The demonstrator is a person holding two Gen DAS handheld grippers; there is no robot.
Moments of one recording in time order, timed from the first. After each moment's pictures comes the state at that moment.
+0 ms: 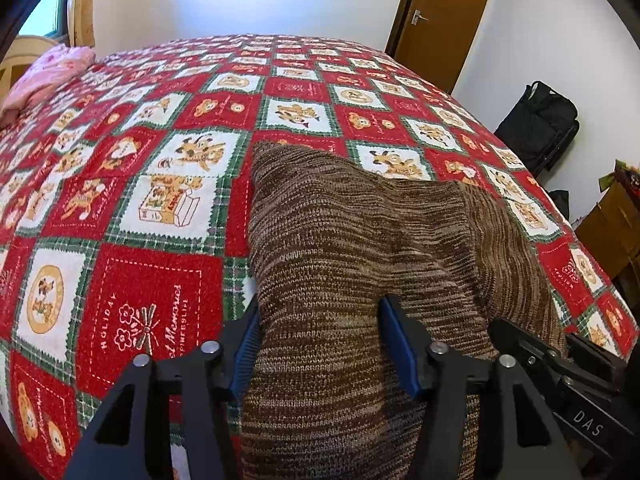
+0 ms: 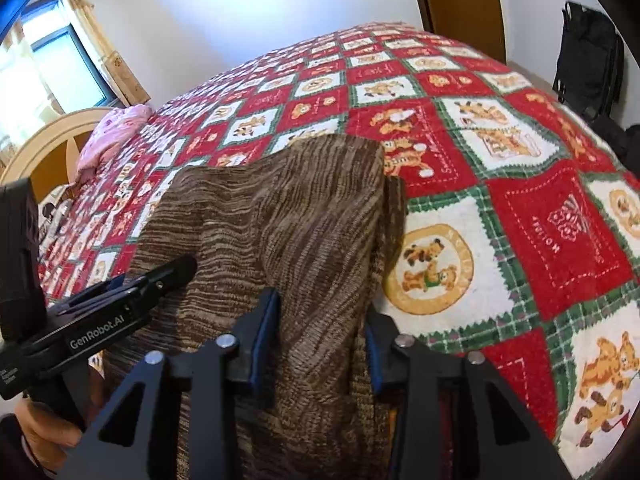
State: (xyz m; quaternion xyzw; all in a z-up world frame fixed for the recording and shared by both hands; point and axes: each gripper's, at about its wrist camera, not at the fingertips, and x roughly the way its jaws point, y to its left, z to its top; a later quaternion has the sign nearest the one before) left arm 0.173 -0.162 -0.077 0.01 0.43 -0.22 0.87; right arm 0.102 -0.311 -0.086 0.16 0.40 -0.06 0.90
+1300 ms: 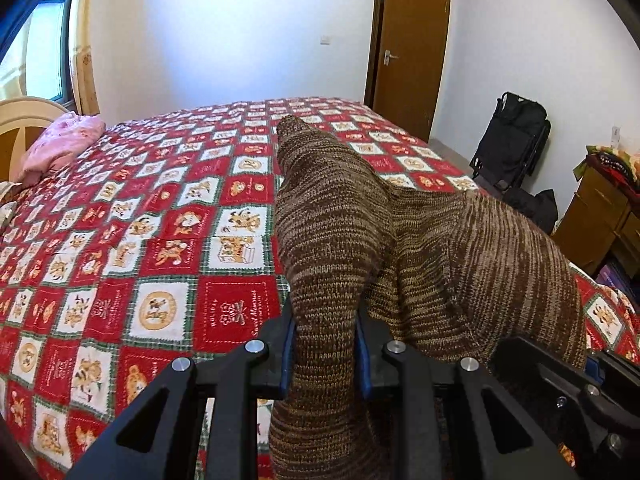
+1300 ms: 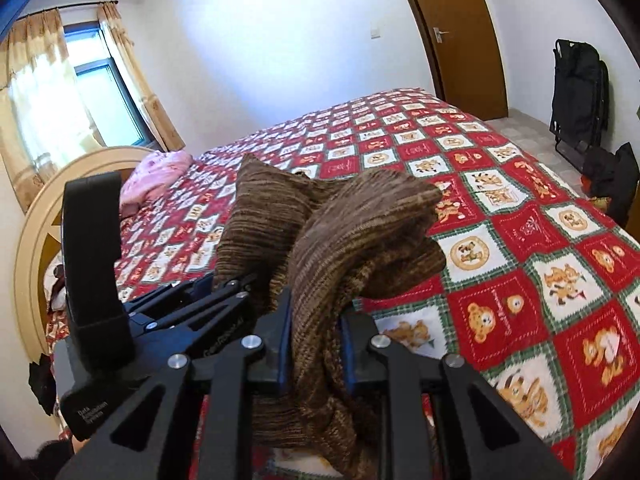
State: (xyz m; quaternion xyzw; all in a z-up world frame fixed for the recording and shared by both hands) left arm 0.079 -0.106 0.016 0.04 0.33 -0.23 0.91; right arm 0.018 -0.194 0.013 0.17 0.30 -0.07 0.94
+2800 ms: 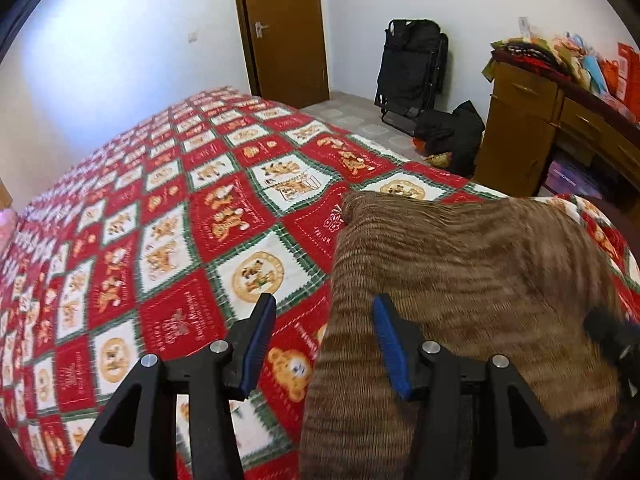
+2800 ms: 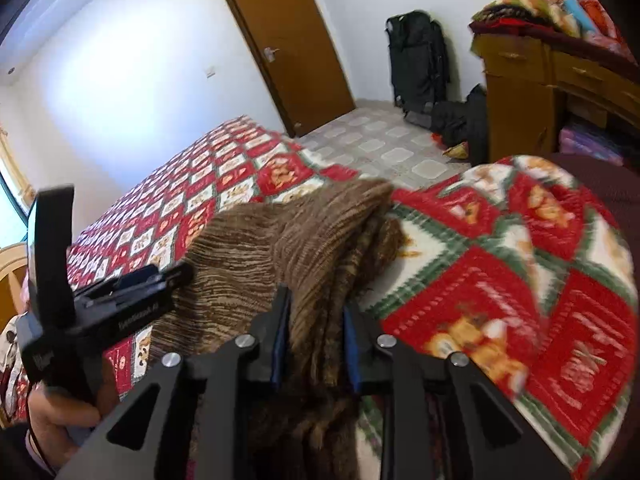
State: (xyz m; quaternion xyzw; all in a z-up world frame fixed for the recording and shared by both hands) left arm 0.024 -0.327 -0.025 0.19 0.33 -0.37 0.85; right arm -0.127 -0.373 -0.026 0.24 0.26 -0.33 0.88
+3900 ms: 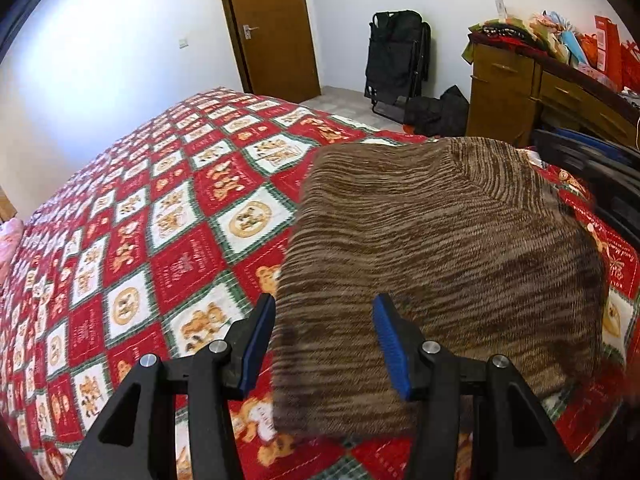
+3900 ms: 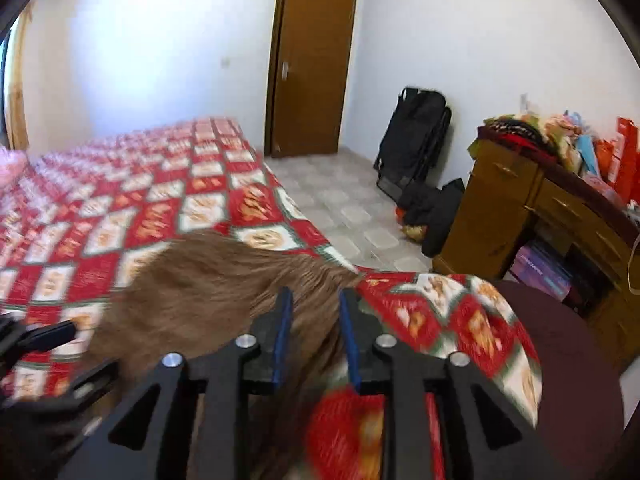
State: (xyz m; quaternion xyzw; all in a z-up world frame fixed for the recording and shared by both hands) left arm -0.038 -0.289 -0.036 0.22 0.33 -0.37 0.84; right arm -0.116 -0.344 0.004 0.04 0.28 -0.38 0.88
